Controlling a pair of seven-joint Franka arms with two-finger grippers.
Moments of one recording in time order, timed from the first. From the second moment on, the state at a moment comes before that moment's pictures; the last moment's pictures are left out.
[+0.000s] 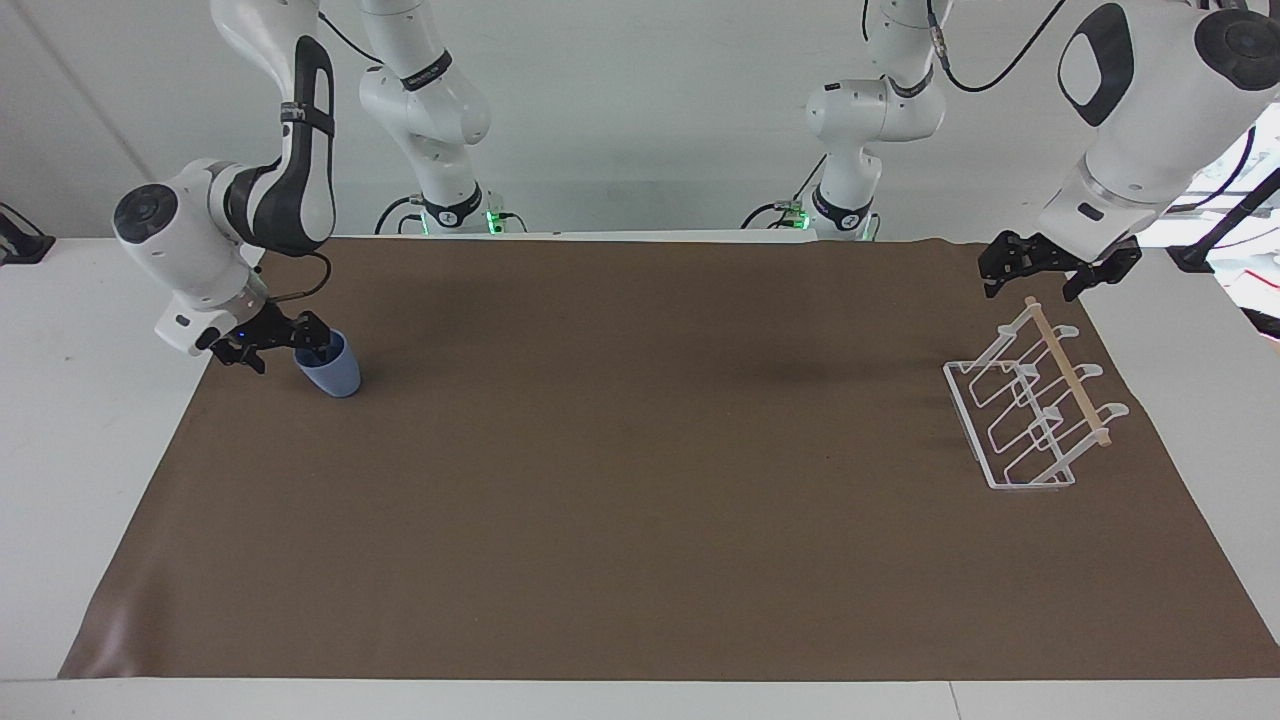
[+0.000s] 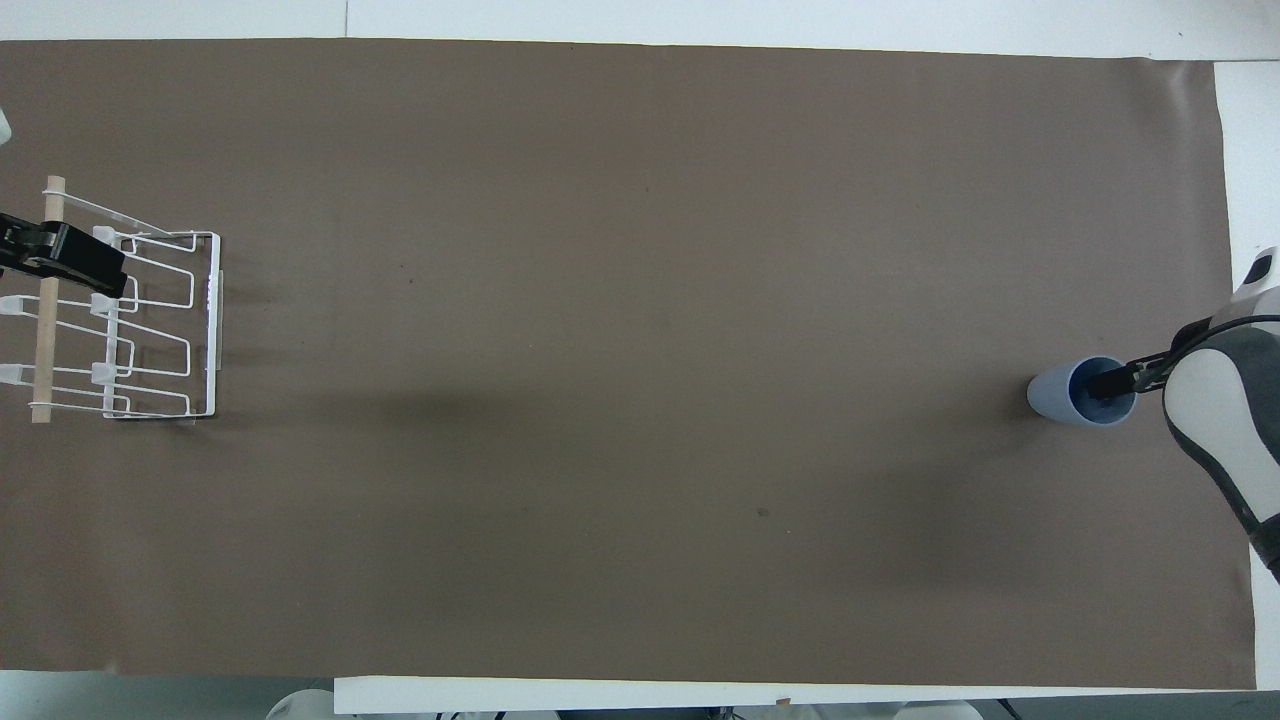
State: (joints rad) left arm -0.12 0.06 -0.02 -1.54 0.09 1.47 0.12; right arm -0.41 0.03 0.11 -2.21 -0.04 2.13 -0.52
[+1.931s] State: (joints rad) left arm -0.23 -0.01 -0.03 -1.66 -0.38 1.61 -1.33; right arm -0.05 -0.03 0.14 -1.97 0.89 1.72 -0.15
